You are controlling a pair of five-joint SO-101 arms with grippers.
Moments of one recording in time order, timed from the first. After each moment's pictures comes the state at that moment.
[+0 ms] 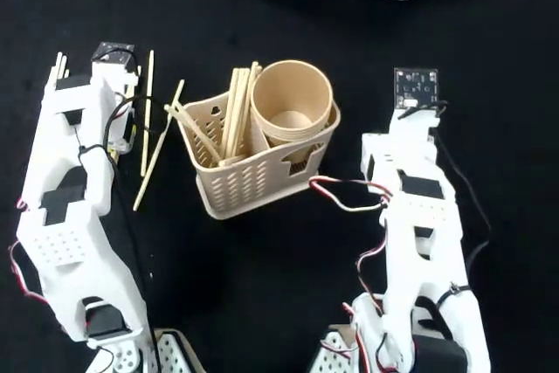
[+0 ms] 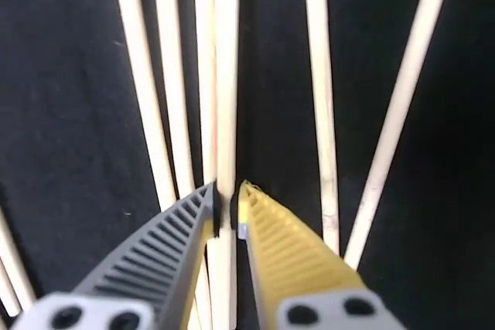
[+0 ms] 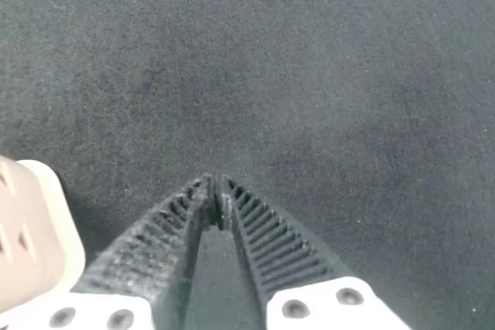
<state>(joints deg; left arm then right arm) -18.4 27.8 -2.6 66.6 -19.8 9.1 -30.5 60.5 24.4 7.6</state>
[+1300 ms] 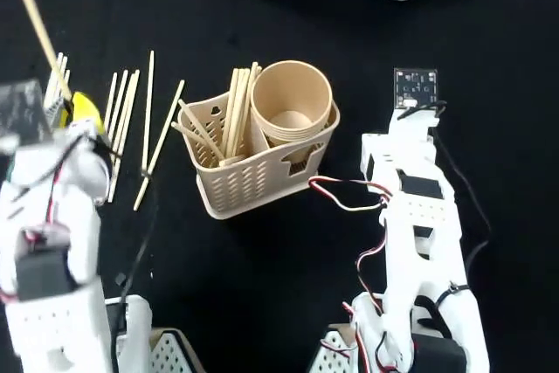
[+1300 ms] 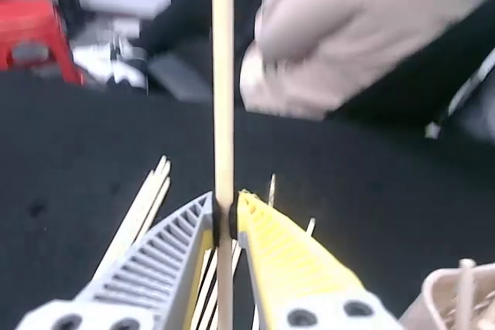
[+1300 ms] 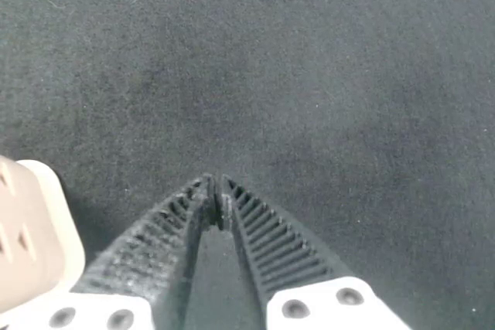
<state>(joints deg) -15.9 -69.8 47.4 47.2 2.2 9.1 -30.5 60.5 24.4 7.6</state>
